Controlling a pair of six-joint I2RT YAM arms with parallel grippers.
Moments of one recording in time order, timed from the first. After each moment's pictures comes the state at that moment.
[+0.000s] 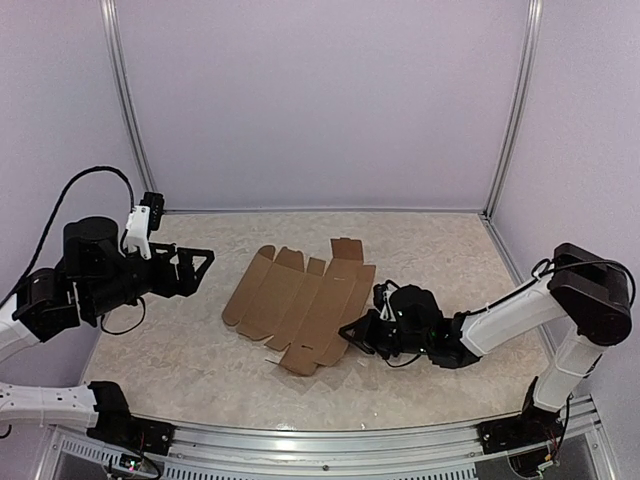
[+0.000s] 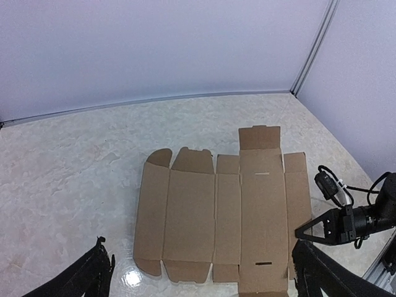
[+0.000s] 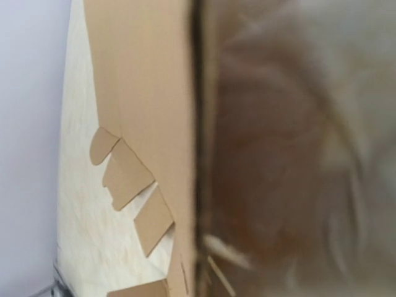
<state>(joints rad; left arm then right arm) -0.89 0.74 0.84 -0.46 -0.37 -0.36 0.99 1.69 0.60 0.63 -0.03 1.23</state>
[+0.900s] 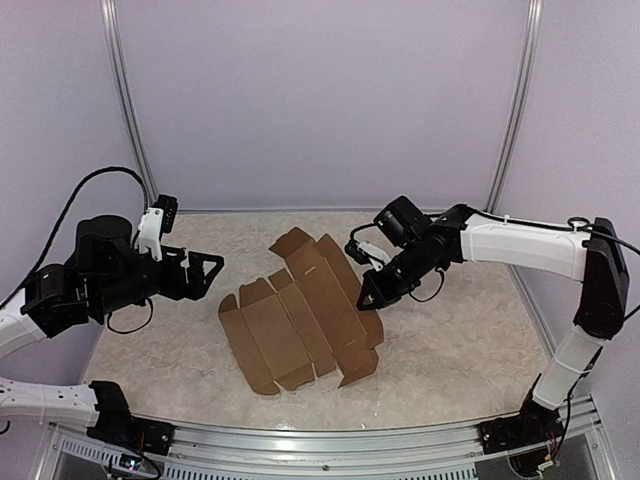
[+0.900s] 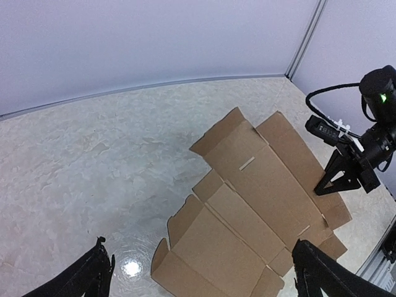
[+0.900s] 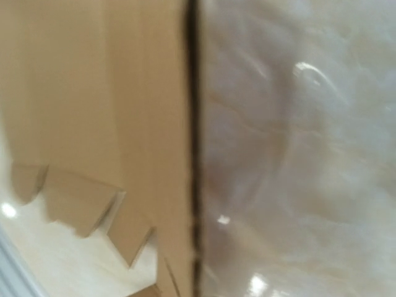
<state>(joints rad) -0.89 0.79 0.85 -0.46 -0.33 -0.36 0.78 1.68 1.32 -0.68 -0.32 0.23</state>
